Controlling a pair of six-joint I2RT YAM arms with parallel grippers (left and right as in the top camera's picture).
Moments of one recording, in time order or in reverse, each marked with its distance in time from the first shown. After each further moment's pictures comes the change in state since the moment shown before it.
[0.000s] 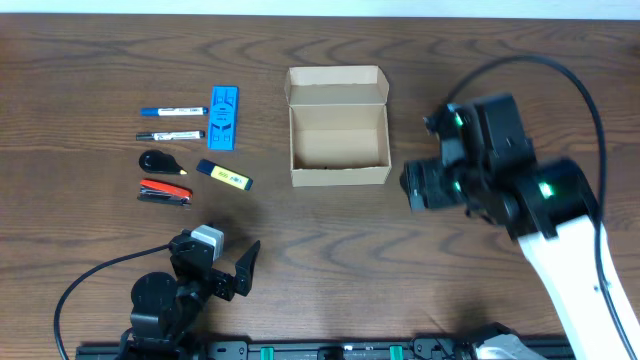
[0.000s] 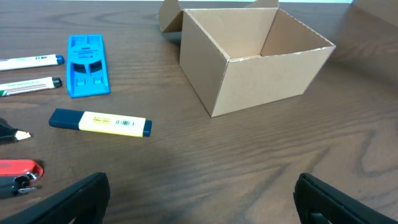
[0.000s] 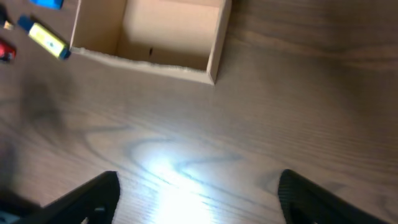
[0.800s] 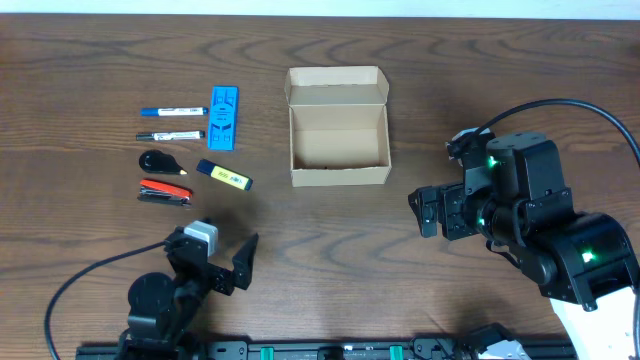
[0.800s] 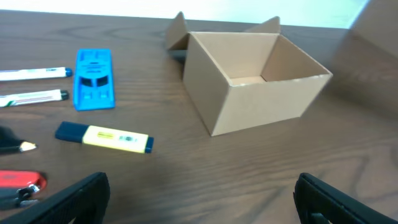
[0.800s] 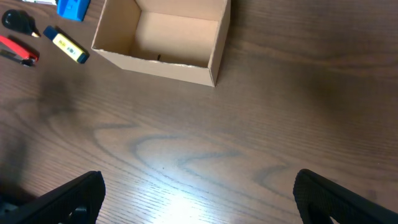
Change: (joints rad) left arm 0.000 0.037 0.025 0.070 -0.027 -0.074; right arm 0.000 -0.169 -0.037 -0.020 0.001 -0.008
